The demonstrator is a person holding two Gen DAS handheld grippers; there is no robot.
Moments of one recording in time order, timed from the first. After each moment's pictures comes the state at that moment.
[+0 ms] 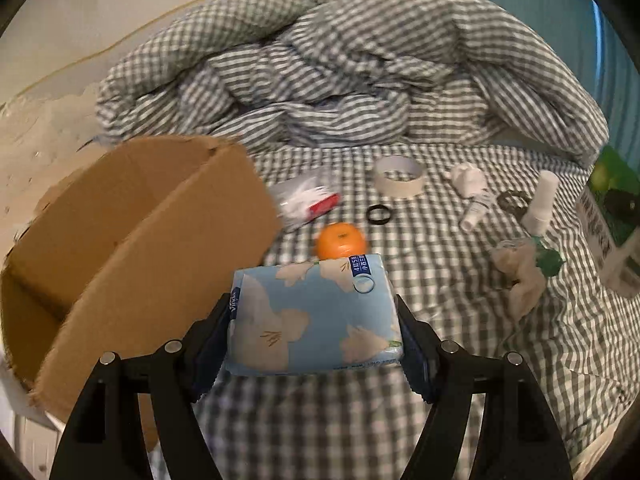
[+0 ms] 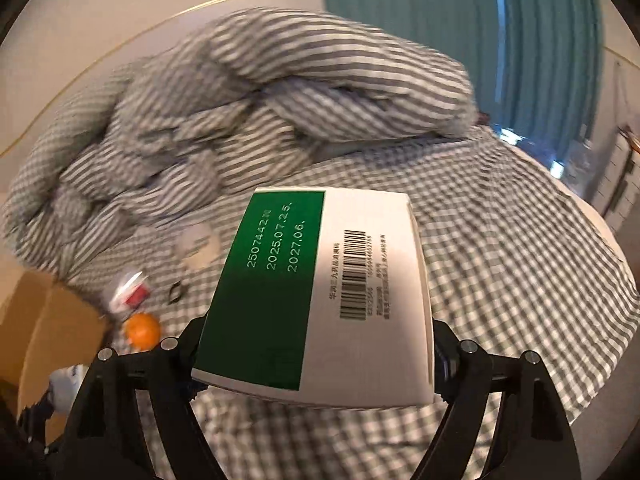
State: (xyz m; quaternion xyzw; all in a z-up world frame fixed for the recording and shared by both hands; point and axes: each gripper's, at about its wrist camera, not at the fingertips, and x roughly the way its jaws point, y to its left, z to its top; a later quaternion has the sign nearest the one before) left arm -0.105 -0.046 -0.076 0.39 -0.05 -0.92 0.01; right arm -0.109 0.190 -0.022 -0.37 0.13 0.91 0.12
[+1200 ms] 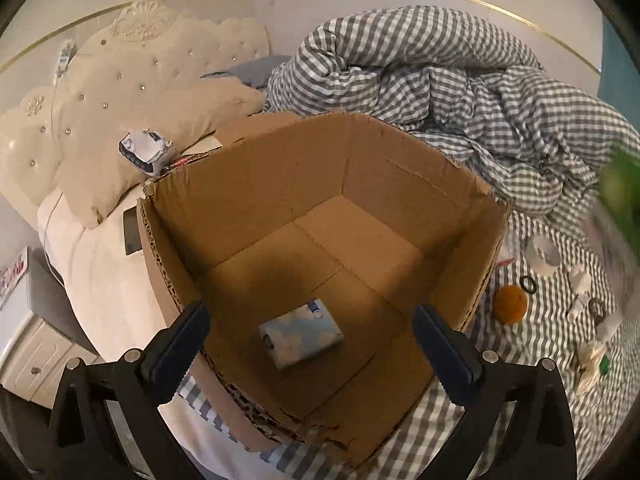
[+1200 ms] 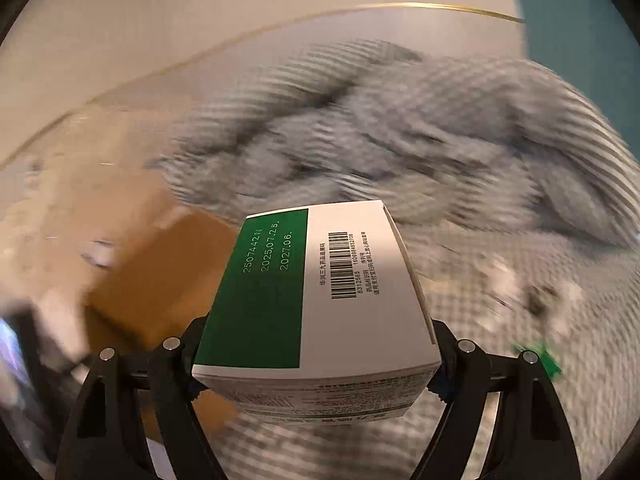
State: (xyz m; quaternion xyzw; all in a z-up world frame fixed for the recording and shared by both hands) left arm -0.087 -0.243 -0.039 0.39 0.08 -0.90 0.18; right arm -0.157 -0.026 0.047 -0.34 0.05 0.92 -0.19
